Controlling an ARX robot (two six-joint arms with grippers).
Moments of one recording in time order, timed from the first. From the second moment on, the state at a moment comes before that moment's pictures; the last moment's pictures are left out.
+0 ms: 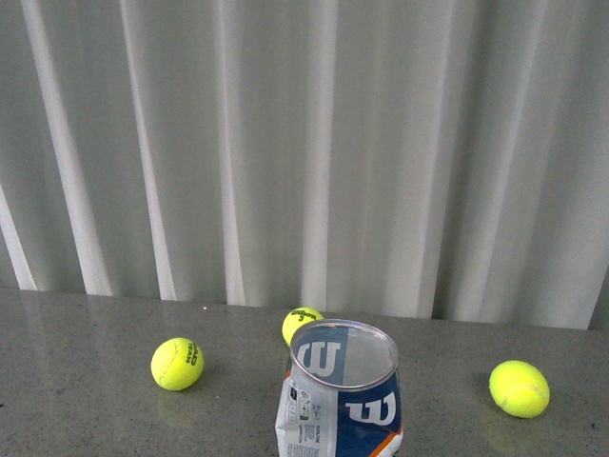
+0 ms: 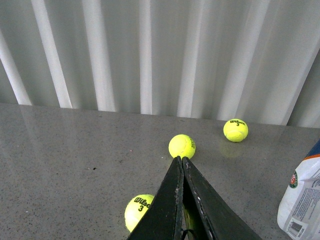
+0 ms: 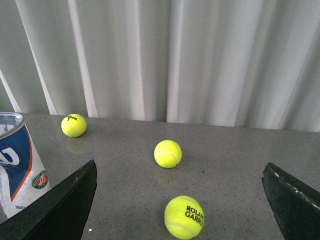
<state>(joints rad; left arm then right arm) 0.00 0.21 0.02 0.22 0.00 0.00 0.00 0.00 0.00 0.00 0.00 -0.01</state>
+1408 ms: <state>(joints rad) 0.00 0.00 0.02 0.00 0.00 0.00 0.00 0.00 0.00 0.00 0.00 -0.01</state>
